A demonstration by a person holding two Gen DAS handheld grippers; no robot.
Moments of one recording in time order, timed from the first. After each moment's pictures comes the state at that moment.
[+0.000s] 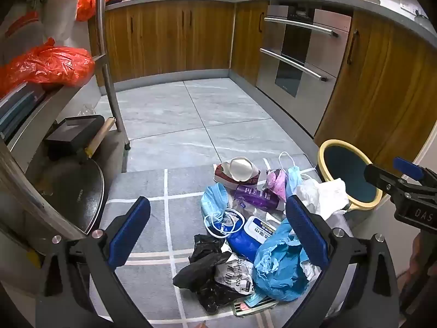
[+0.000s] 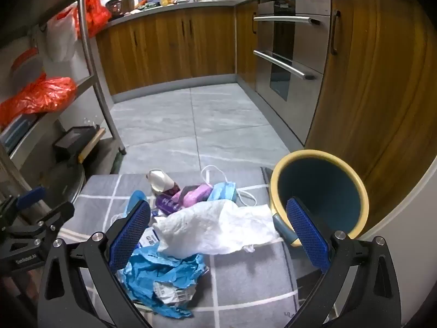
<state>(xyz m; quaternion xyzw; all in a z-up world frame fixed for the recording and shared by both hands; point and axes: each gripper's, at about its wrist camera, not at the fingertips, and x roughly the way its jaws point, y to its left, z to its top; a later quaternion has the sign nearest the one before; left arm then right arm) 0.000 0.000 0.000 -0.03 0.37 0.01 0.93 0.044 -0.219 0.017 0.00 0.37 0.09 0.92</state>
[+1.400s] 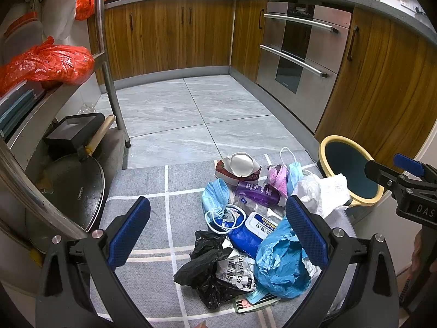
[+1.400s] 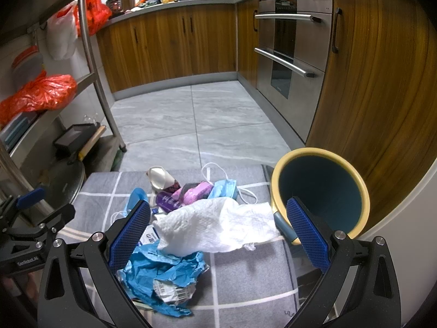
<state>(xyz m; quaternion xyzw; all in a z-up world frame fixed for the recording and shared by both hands) -0.001 -0.001 -0.005 -0.03 0.38 0.01 0.93 0.046 -0.218 0.014 0.00 0.38 0.09 0.92</state>
